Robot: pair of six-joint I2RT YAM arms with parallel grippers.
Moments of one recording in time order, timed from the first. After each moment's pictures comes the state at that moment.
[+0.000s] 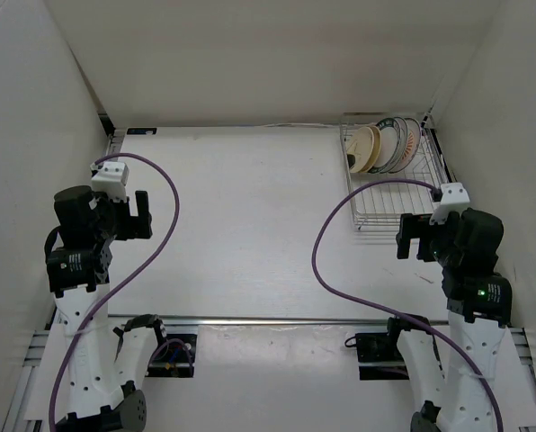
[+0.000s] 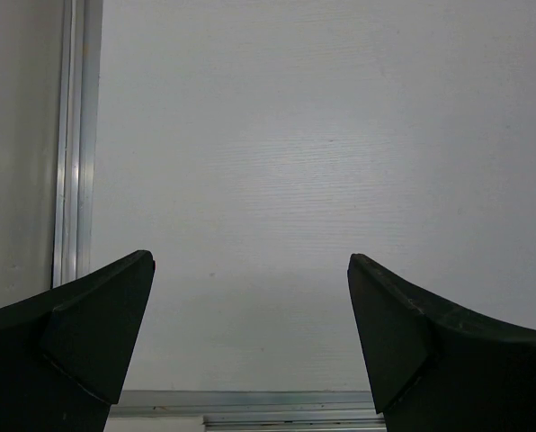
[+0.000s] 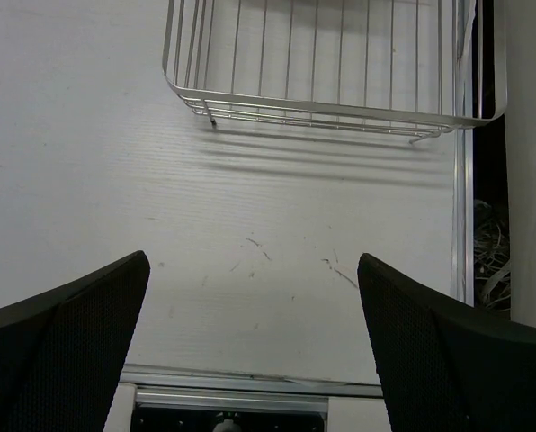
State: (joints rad) left arm 0.19 0.79 1.19 -0.93 0.17 0.19; right arm -0.13 0.61 1.05 -1.00 -0.18 -0.18
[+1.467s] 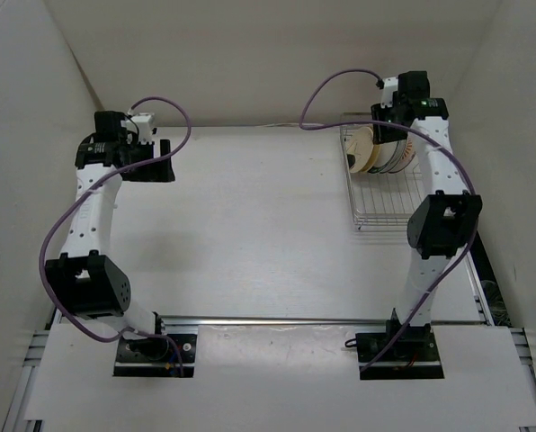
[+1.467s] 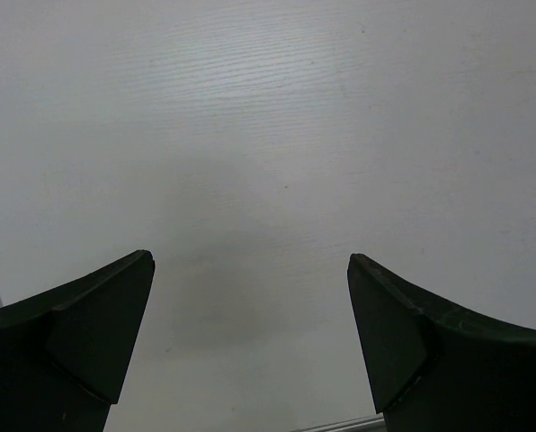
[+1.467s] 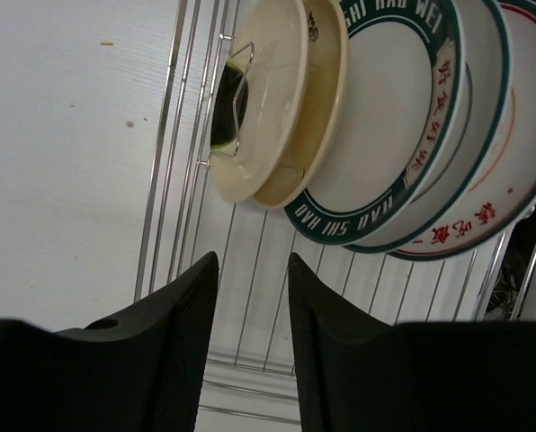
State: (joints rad) left arm 0.09 1.53 1.59 -0.92 0.23 0.13; right arm 0.03 2.02 2.15 -0.96 -0.12 -0.19
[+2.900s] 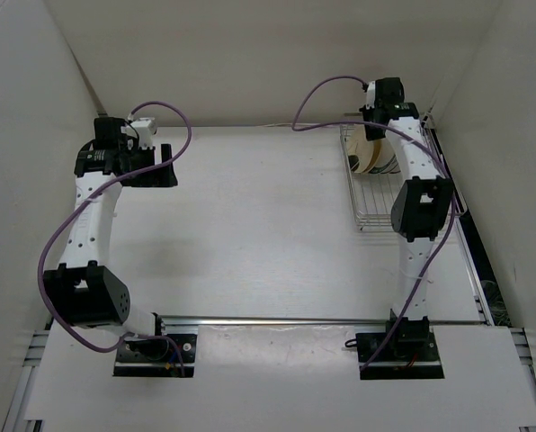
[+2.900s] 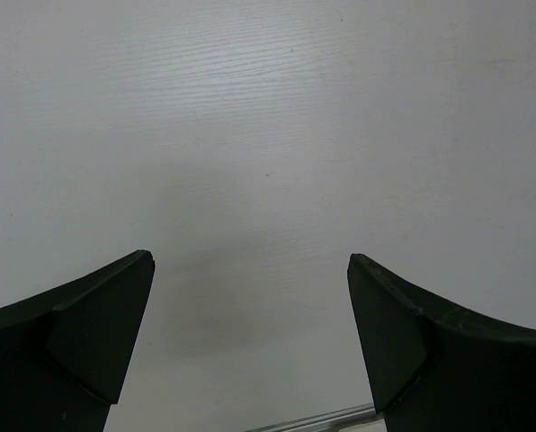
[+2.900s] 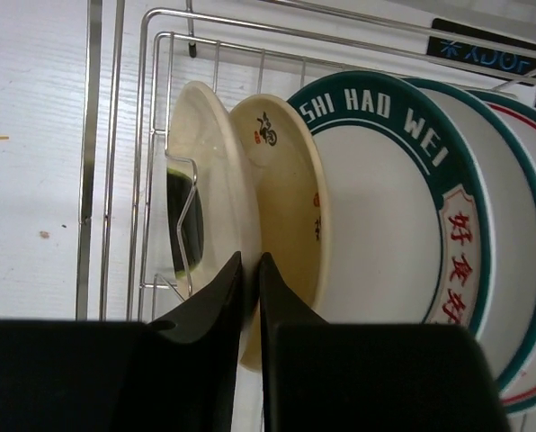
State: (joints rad) left arm 0.08 1.47 1.52 -0.91 0.27 0.10; right arm 0.09 2.33 2.33 -0.81 0.05 -0.18
